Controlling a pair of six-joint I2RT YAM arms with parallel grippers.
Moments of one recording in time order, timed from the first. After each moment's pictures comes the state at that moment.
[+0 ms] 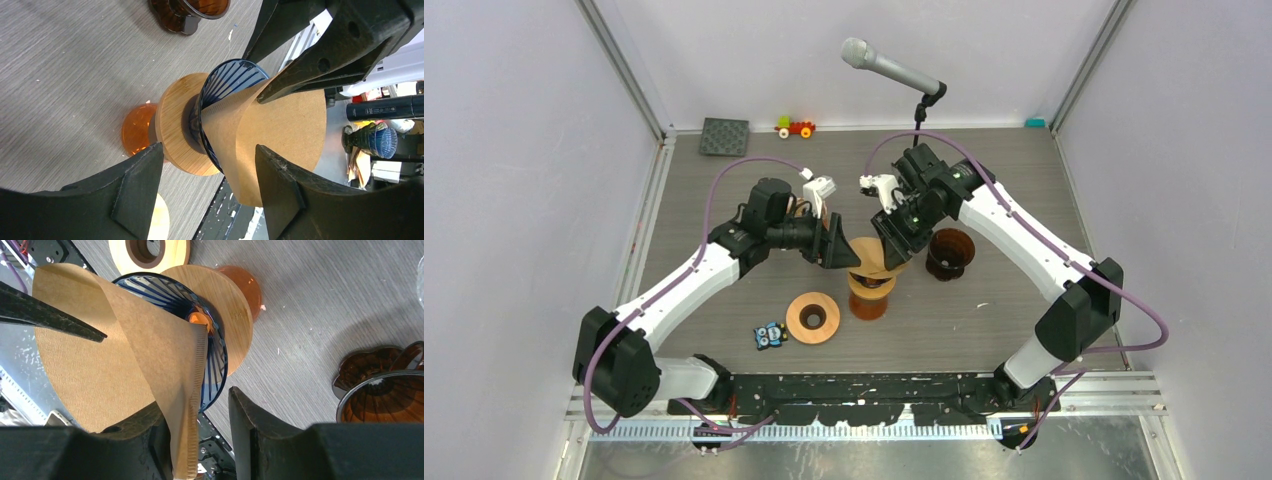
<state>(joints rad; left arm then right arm) -0.55 1.29 0.98 -0.26 0.69 -0.34 0.61 1.59 1.56 -1.16 -0.43 -0.13</state>
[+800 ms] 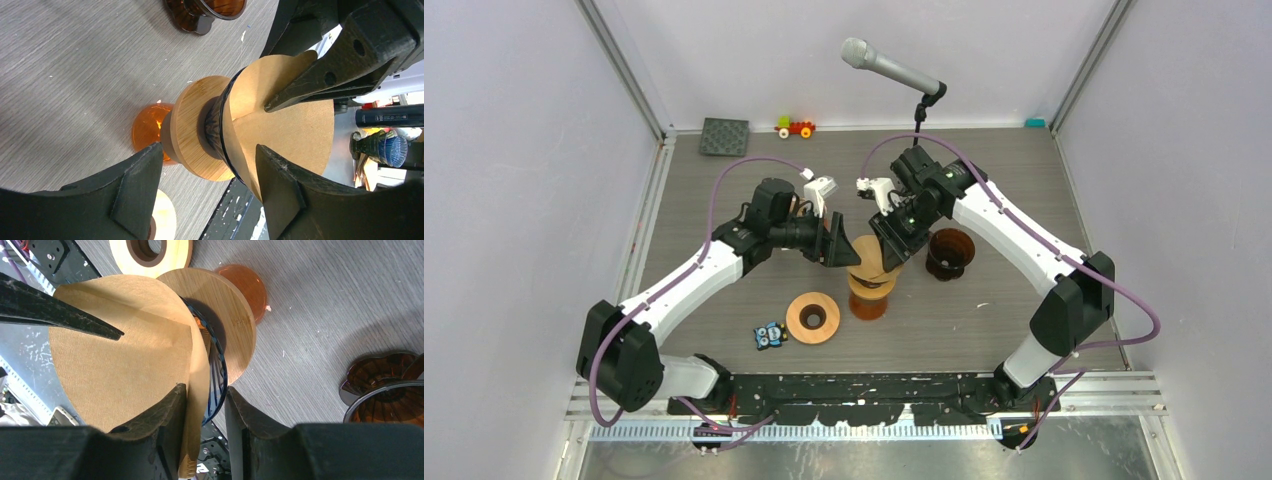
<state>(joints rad) -0.55 1.32 0.98 -0.26 0.64 -0.34 0.61 1.62 1.55 -1.15 -0.45 -0.13</state>
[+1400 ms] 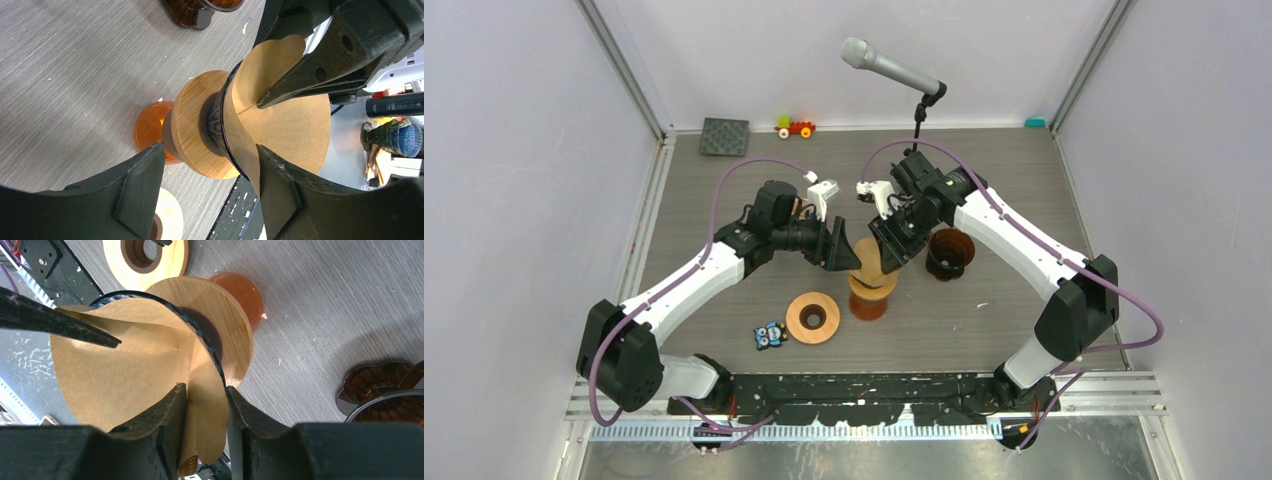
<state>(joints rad) -0.57 1.32 0.97 -0.25 0.65 -0.30 0.63 1.59 1.48 -1.07 -0.43 -0.13</state>
